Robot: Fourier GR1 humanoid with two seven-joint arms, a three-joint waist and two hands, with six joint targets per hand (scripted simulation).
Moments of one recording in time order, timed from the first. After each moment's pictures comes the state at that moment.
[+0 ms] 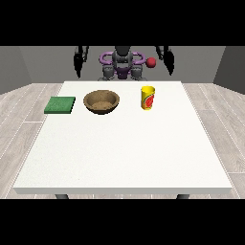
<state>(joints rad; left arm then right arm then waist) 0.01 0.07 0.02 -1.57 0.00 0.06 0.03 0.01 -0.13 0.01 -1.57 -0.01 0.00 0.01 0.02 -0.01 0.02</state>
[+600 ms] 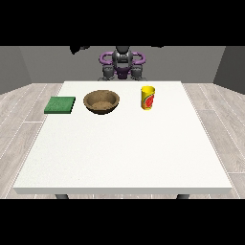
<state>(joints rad) 0.11 0.03 -0.12 -1.77 0.13 0.03 0.06 0.06 -0.11 -0.06 -1.65 -0.10 0.00 0.03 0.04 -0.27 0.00</state>
